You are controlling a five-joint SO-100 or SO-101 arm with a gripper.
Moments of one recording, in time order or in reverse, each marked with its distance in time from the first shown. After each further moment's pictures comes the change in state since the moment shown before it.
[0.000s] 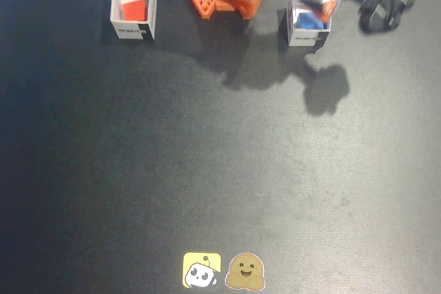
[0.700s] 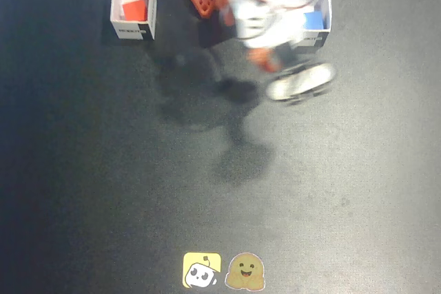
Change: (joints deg) arm 47.1 2.3 0.0 -1.8 -11.3
